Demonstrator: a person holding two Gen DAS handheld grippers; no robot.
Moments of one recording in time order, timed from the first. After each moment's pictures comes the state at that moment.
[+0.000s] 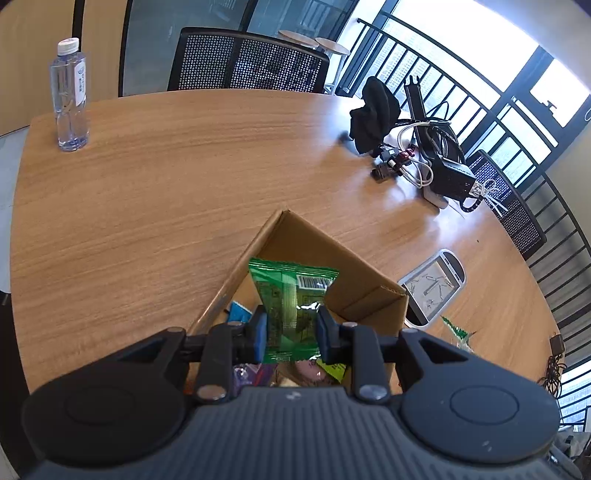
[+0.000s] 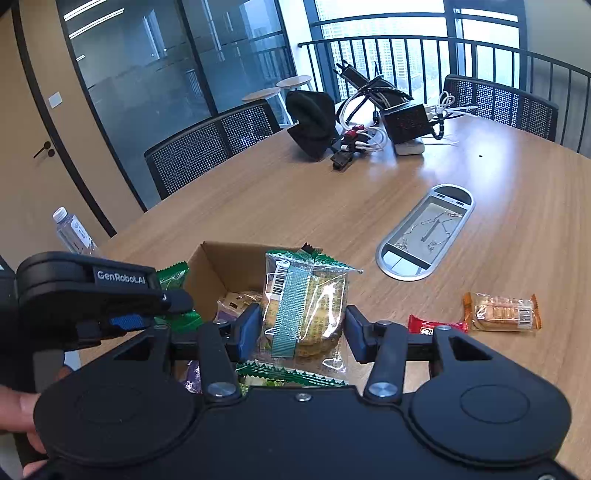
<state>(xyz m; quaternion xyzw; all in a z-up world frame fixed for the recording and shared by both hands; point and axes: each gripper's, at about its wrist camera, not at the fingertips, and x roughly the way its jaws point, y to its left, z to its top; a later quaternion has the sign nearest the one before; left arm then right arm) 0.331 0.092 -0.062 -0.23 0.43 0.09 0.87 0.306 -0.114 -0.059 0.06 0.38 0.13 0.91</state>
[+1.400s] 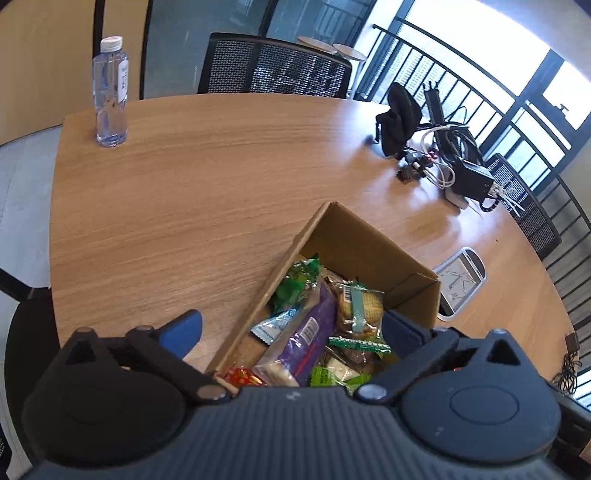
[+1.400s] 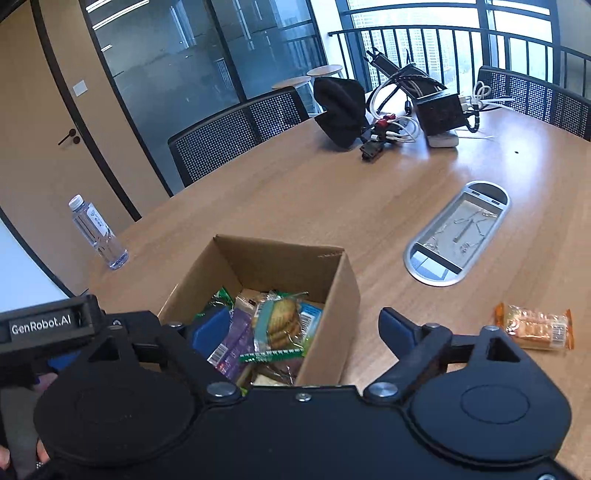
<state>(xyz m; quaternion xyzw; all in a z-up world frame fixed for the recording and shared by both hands) 0.290 0.110 -0.062 -0.22 0.43 0.11 0.87 0.329 -0.116 -0.075 0.06 0.39 0.18 0.90</state>
